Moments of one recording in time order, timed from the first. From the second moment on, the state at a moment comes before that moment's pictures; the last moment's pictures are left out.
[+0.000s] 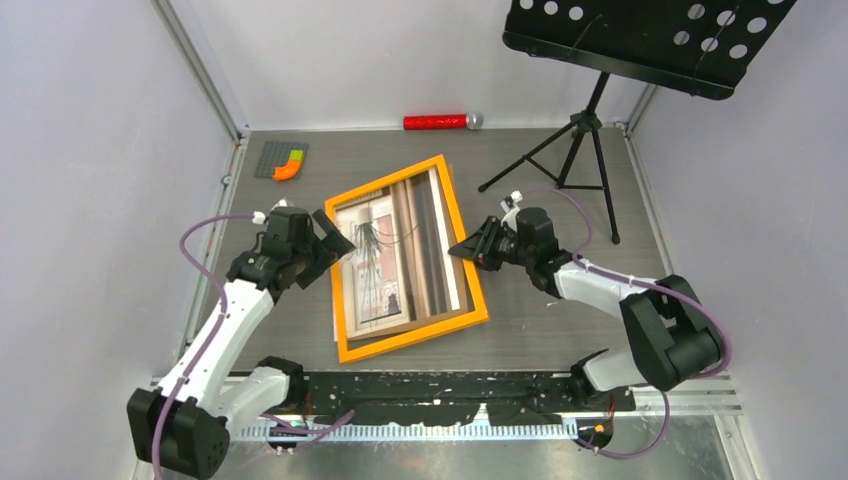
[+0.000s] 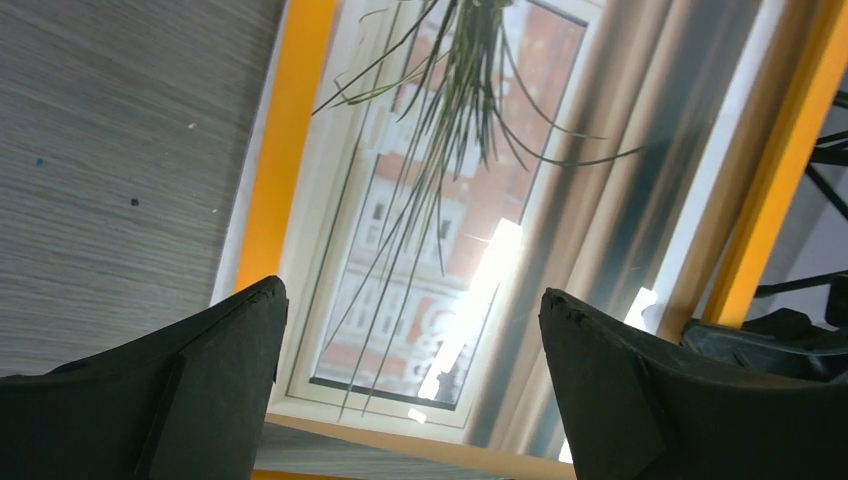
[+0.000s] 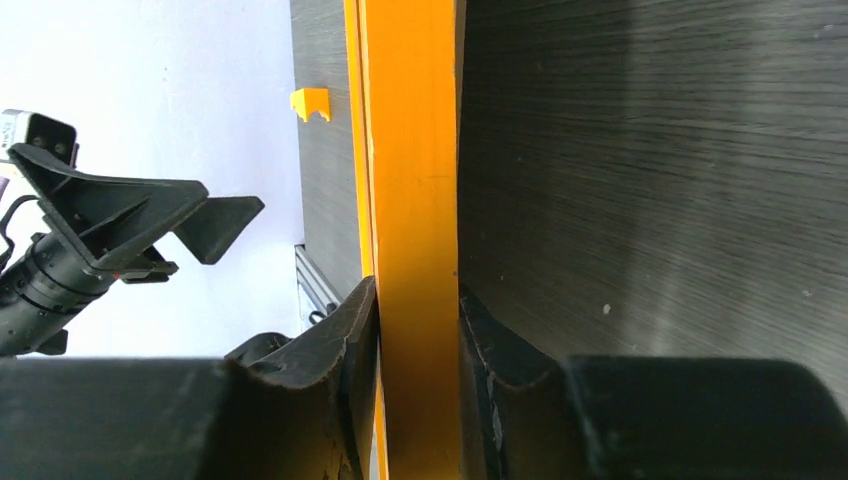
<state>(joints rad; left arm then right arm) -0.26 0.96 0.83 -0.66 -0.04 -0.90 0.44 1.40 0.63 0.28 -0.48 1.00</state>
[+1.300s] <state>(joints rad) -0.25 1.35 0.80 -0.66 -0.02 -0.76 0.62 1.56 0.81 -0.07 0.03 0.33</state>
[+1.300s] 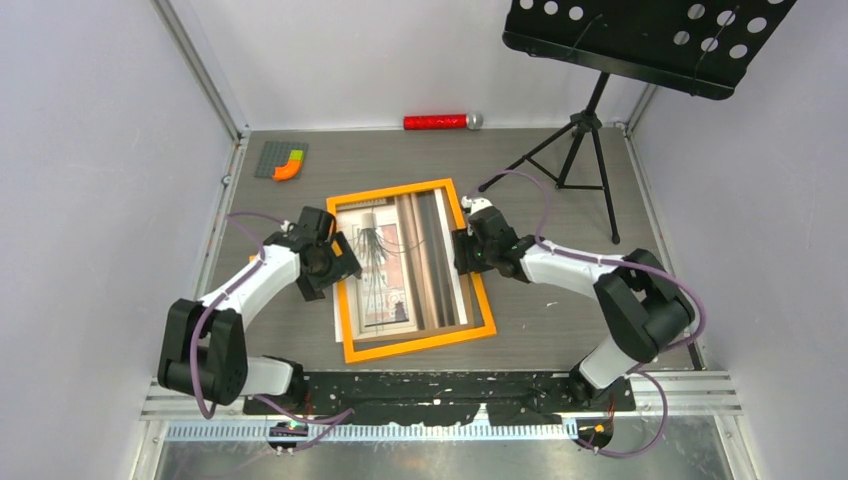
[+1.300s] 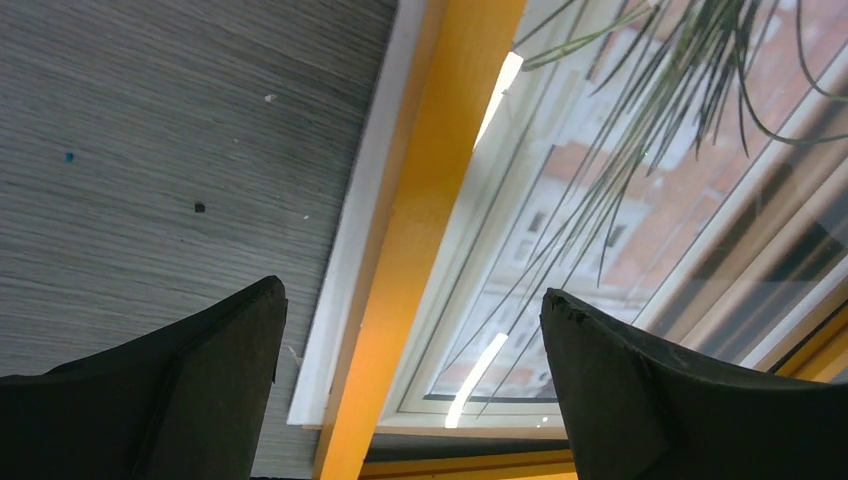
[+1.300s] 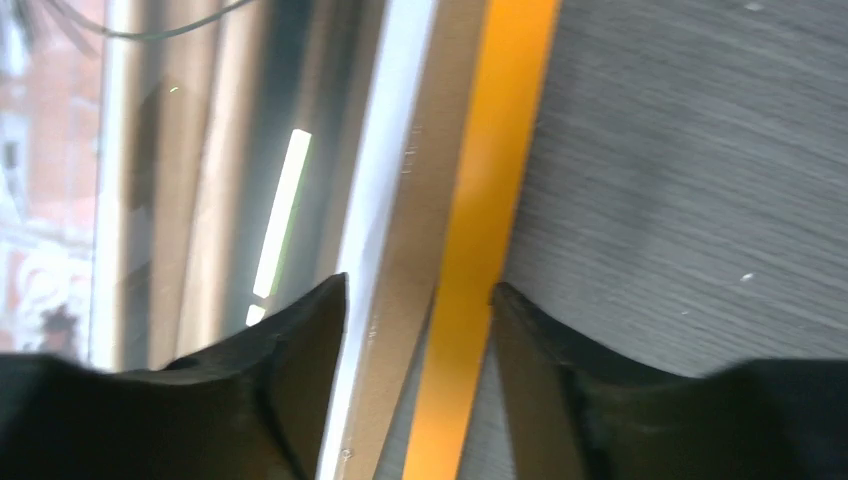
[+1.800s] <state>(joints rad) -0.25 1.25 0.80 -0.67 -0.08 -0.73 0.64 1.53 0.81 -0.17 0.25 0.31</state>
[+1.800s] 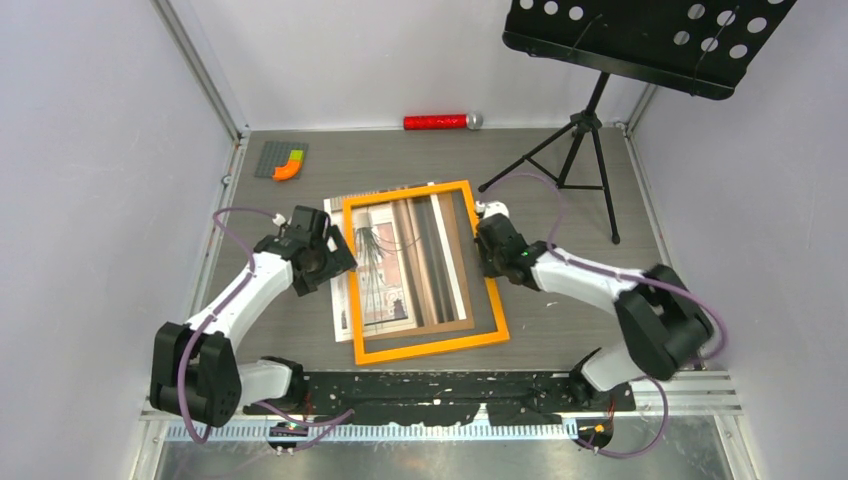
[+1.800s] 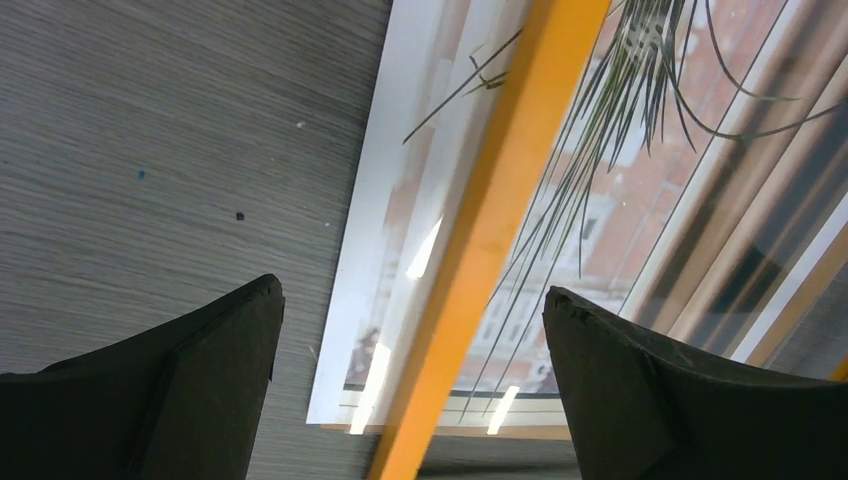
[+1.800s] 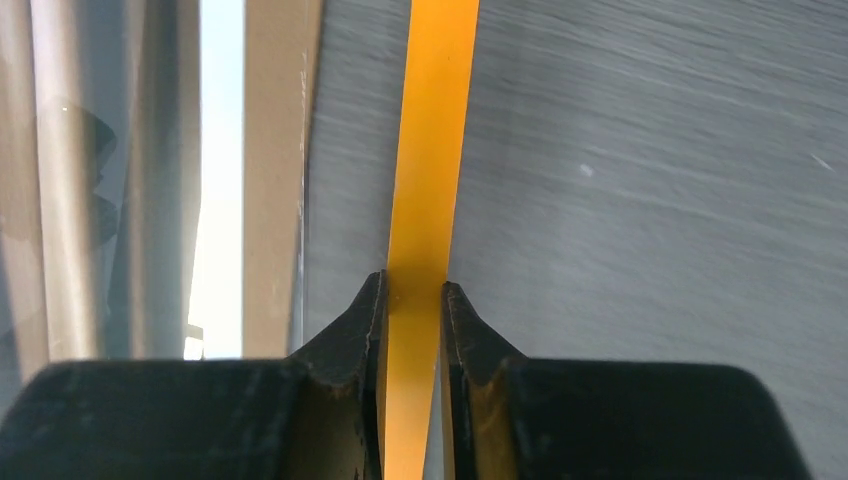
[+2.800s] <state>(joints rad) -0.25 1.42 0.86 -0.61 0.06 -0.68 0.43 0.90 0.62 -0.91 0.47 0.61</state>
